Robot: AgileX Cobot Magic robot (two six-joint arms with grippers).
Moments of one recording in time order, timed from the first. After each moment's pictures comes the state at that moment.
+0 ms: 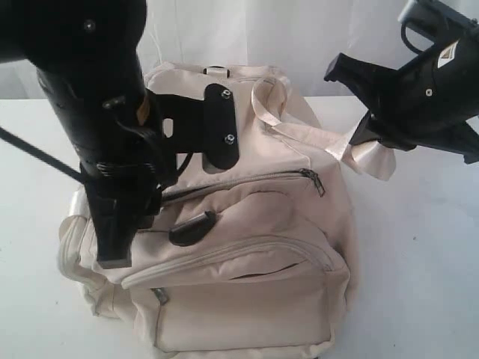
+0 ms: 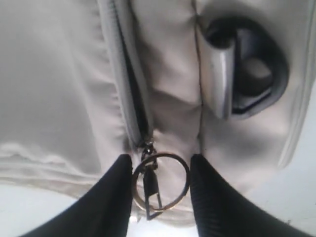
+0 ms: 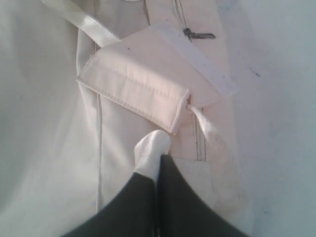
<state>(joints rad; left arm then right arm) -0.94 1.51 -1.38 0.26 1.32 0.52 0.47 1.33 -1.08 0.15 0.73 0.60</state>
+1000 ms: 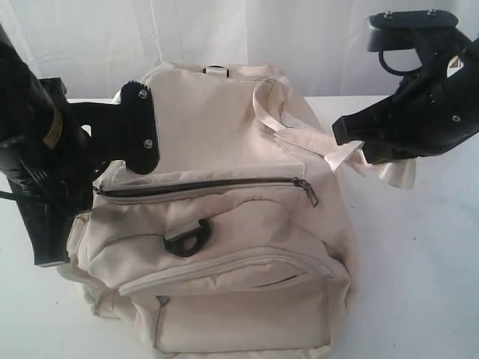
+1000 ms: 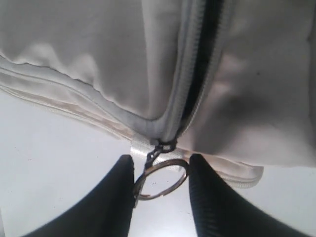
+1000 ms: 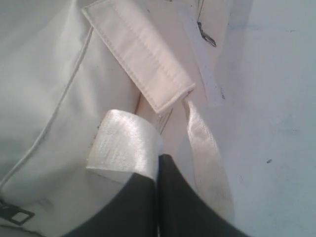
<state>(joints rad) -0.85 1.34 -1.11 0.45 1.13 0.40 0.47 1.32 -1.08 0.10 0.84 0.00</state>
